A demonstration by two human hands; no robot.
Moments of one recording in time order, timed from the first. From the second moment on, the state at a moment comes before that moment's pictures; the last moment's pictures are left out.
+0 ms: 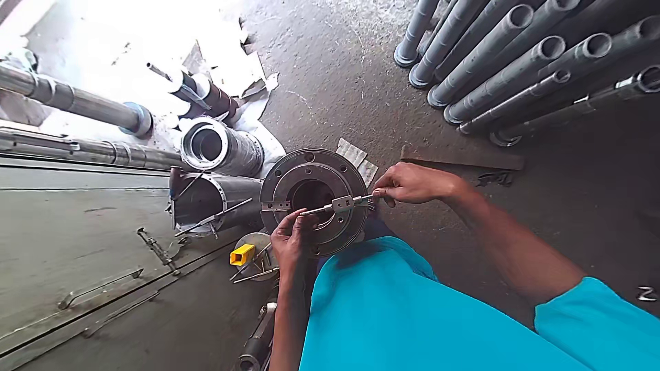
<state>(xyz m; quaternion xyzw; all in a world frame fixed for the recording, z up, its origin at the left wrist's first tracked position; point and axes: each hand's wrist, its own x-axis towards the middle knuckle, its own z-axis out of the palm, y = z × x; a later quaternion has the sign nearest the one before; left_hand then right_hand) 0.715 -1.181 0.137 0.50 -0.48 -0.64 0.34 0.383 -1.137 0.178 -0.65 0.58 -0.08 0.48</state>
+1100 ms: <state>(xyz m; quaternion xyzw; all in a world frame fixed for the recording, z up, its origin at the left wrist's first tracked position) 0.688 -1.262 0.137 0.36 -0.77 -0.48 0.22 0.488 -1.058 0.145 -0.63 0.70 -0.24 0.24</state>
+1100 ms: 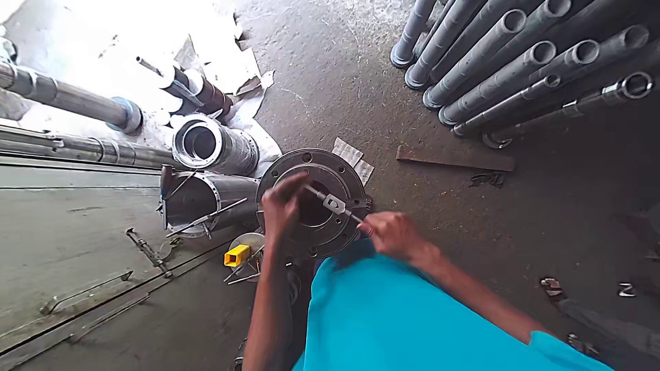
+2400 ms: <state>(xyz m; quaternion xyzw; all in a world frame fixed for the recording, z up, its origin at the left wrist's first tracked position) 0.738 -1.177 0.141 0.43 -0.67 -0.56 0.23 0.386 -1.144 0.162 -0.71 0.64 -0.14 0.27</state>
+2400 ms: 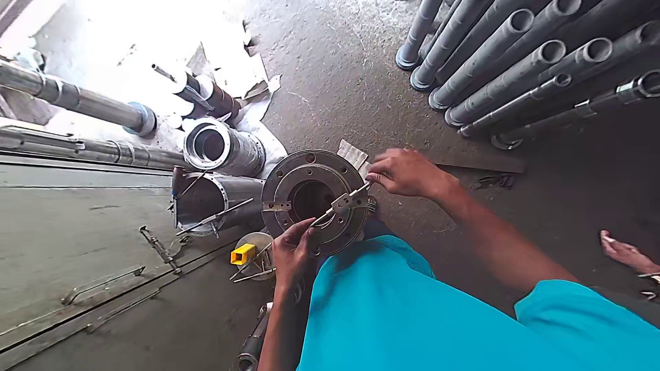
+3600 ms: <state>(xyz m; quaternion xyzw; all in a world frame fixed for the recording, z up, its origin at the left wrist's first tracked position) 0.642 -1.238 0.178 0.23 -0.83 -0.50 0.09 0.525 -1.107 0.183 -0.52 0.56 -0.24 0.60</state>
